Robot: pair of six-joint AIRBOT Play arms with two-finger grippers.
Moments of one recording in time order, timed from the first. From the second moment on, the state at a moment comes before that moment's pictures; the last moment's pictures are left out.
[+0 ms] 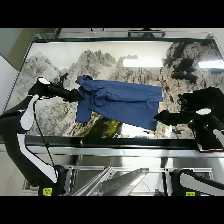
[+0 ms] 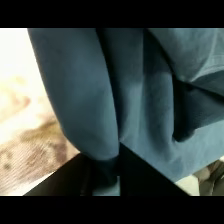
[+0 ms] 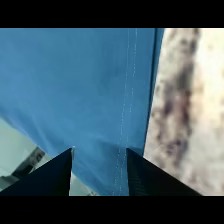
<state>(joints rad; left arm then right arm) 0.15 -1.95 1.50 0.81 -1.31 -1.06 -0.22 -1.36 0.65 -0.60 1.00 0.94</state>
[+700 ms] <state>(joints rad) 0.15 -2.01 1.65 0.81 -1.57 -1.06 -0.29 -1.28 0.63 -0.69 1.06 1.00</state>
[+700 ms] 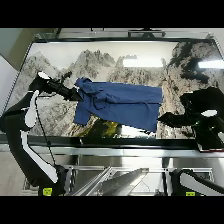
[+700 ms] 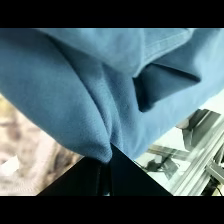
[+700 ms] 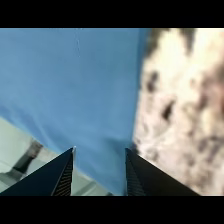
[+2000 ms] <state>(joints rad) 0.36 -1.05 1.74 0.34 -1.61 -1.08 -0.45 -0.65 1.44 -0.38 1.14 0.97</state>
